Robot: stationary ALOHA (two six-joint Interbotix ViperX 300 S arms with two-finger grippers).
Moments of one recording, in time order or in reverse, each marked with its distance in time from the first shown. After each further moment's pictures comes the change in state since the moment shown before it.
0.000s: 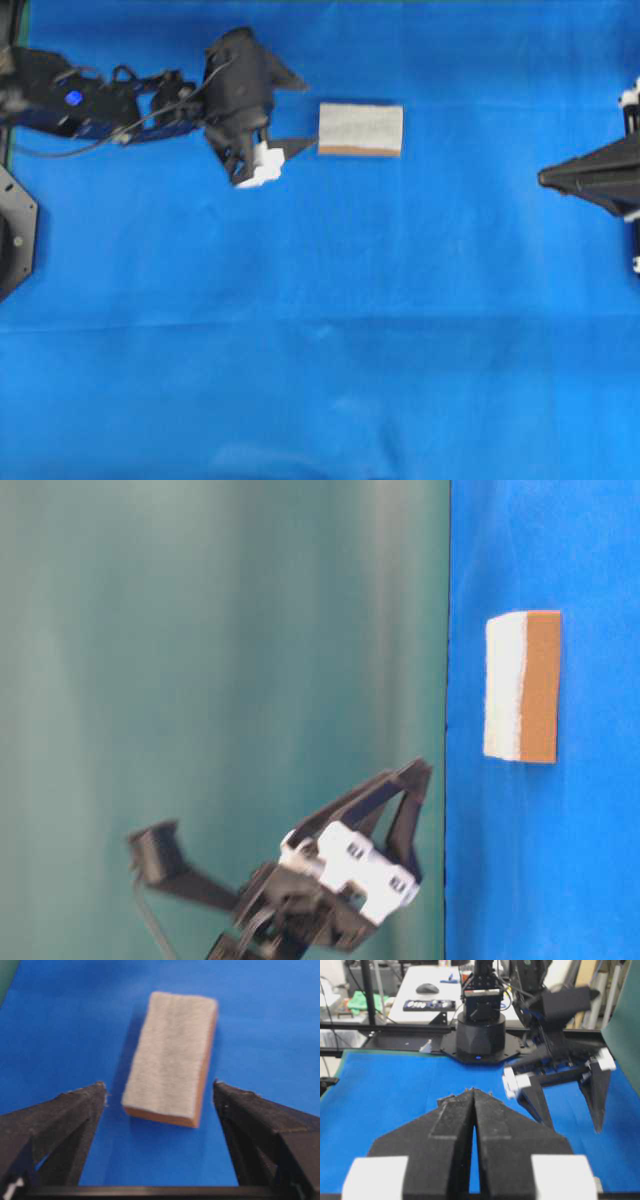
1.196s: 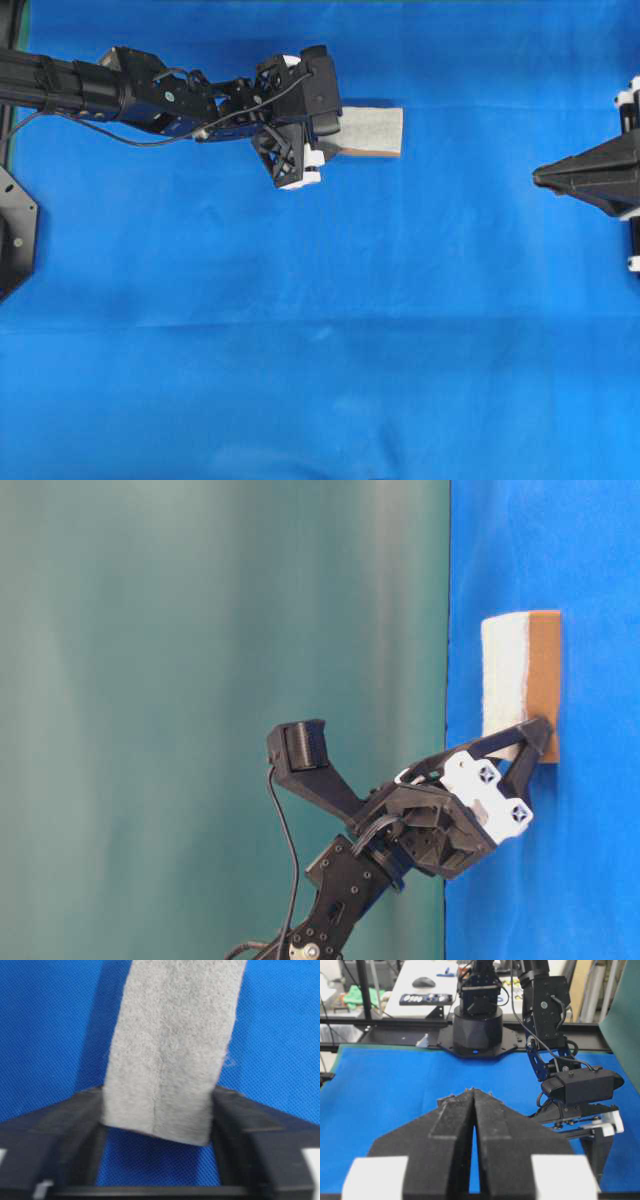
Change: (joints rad) left arm 0.018 0.281 -0.175 0.006 0.109 -0.002; right arm -0.009 0.012 0.000 0.000 0.002 0.003
